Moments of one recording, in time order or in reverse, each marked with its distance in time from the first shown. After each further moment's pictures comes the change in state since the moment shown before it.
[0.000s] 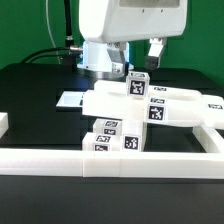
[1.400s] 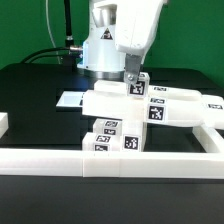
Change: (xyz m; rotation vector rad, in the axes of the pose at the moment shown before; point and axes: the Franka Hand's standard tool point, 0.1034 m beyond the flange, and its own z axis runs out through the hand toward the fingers) arm -0.004 0.001 0.009 -0.048 -0.083 -0.422
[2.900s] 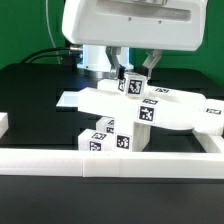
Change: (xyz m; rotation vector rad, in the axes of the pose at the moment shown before) arm -0.010 -0.006 0.002 0.105 0.005 1.121
